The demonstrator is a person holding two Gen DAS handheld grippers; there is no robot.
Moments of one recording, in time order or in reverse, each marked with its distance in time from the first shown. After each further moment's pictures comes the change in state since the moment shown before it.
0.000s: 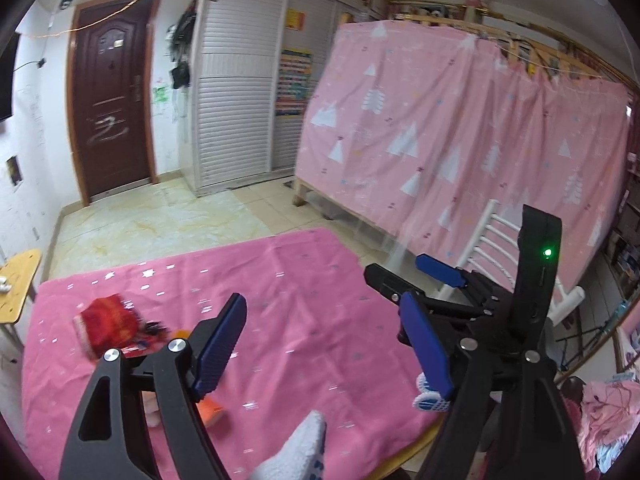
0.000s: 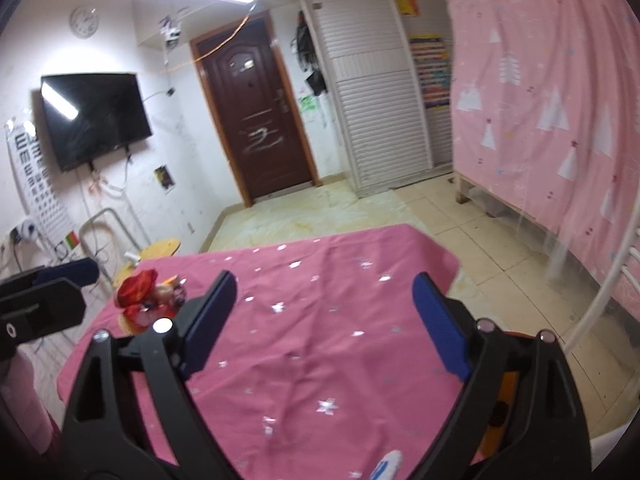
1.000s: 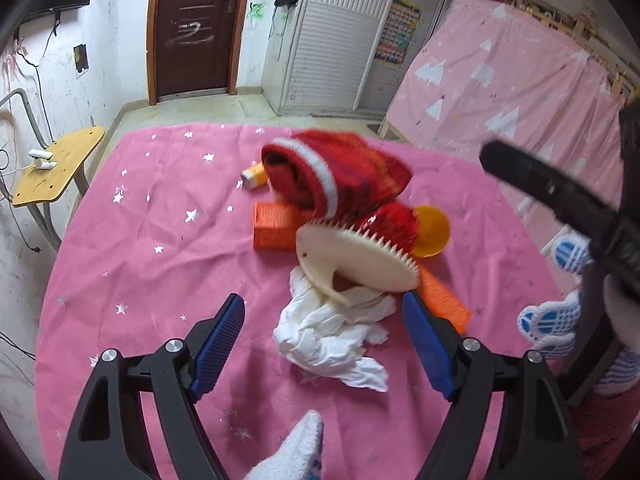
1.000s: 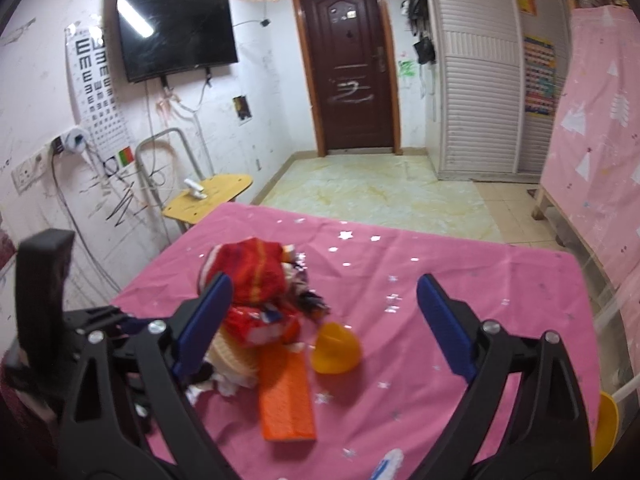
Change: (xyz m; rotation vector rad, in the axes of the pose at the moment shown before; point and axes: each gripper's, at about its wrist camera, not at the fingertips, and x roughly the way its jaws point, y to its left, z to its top) left arm 0.022 0.203 -0.096 -0.259 0.221 0.174; right arm 0.087 0.170 -0.004 -0.262 0.166 0.211
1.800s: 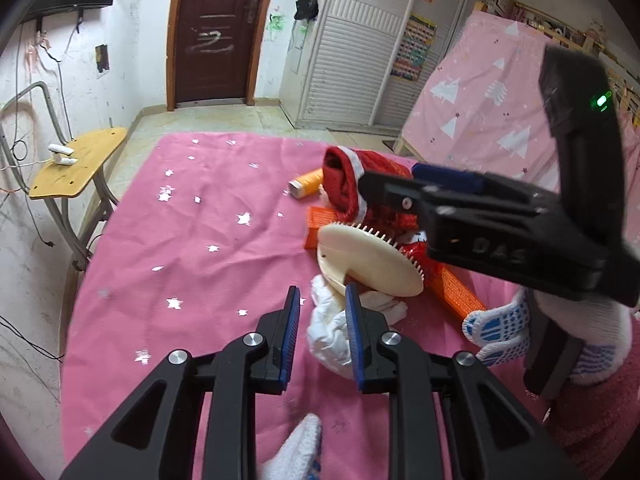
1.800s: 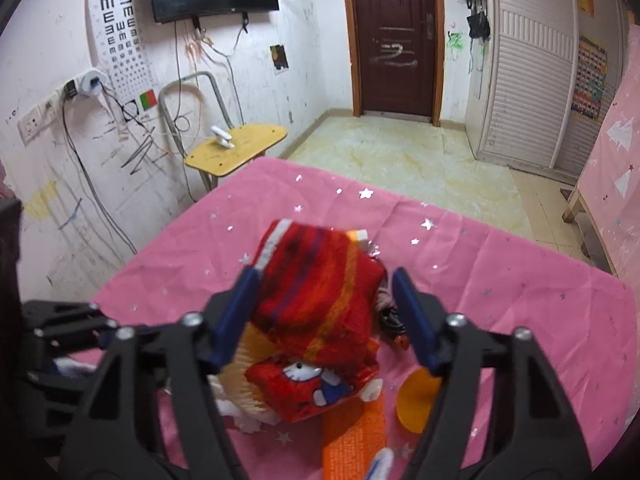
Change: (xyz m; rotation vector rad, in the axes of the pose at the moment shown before) left arm -0.036 0.029 -0.017 -0.053 -0.067 0.033; right arm 0.079 0.059 0.008 -0.118 0.168 0.077
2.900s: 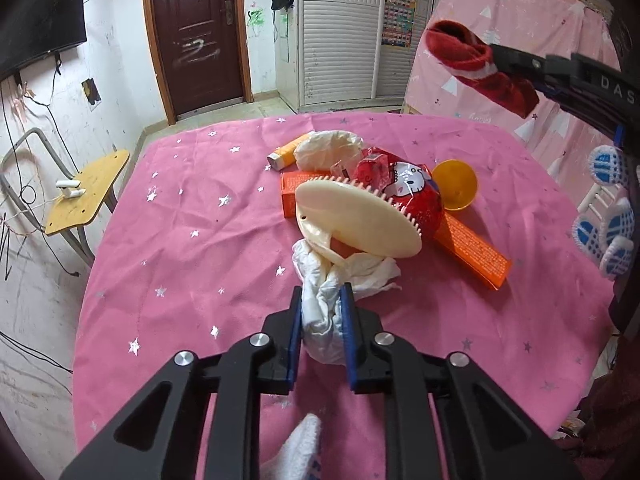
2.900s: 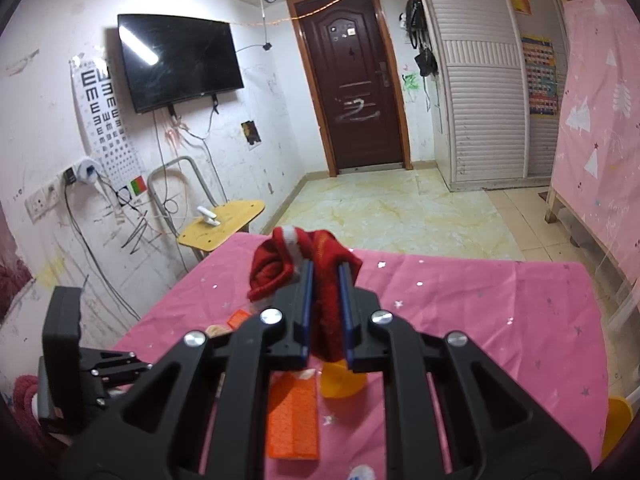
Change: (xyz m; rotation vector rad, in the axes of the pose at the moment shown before) left arm 0.012 -0.039 -0.016 0.167 0.074 0.109; right arm -0.098 -0.074 -0.020 0.177 -0.262 -0.023
